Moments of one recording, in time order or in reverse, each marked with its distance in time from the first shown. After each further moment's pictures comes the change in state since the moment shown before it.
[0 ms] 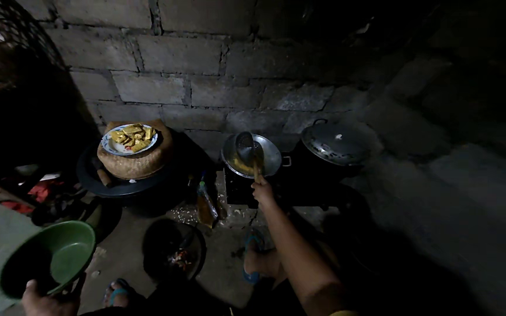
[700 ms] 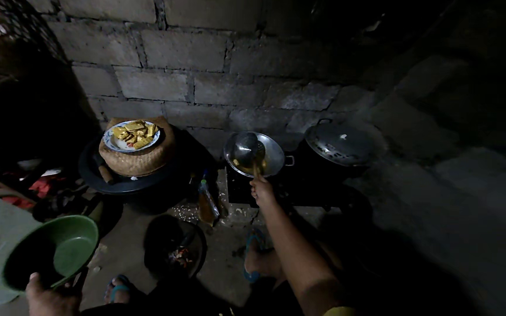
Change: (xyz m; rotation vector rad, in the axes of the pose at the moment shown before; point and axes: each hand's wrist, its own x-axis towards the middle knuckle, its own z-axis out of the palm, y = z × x) left_hand 0.005 -0.001 0.005 -0.005 0.002 -0.013; right_hand 0.005 -0.004 0.014 0.248 0.006 0.100
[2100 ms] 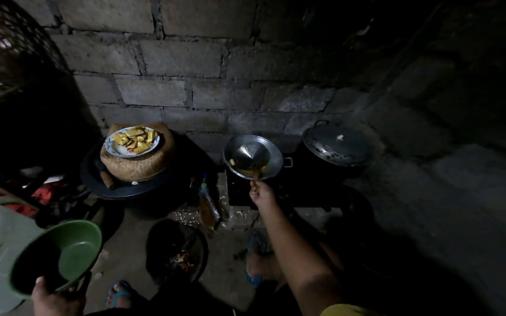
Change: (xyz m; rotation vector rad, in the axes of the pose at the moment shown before) left_hand -0.002 -0.001 0.001 0.022 0.008 -0.004; right_hand 0.013 0.006 0.000 0.558 0.061 0.114
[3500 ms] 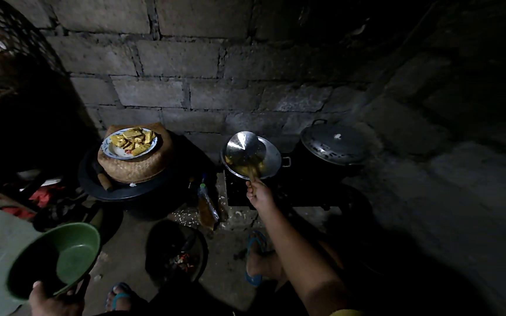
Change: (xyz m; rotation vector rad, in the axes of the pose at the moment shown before) left_hand 0.001 -0.002 0.000 -0.009 -0.009 0.000; right_hand -0.020 -0.004 -0.001 -0.153 -0.148 -0.059
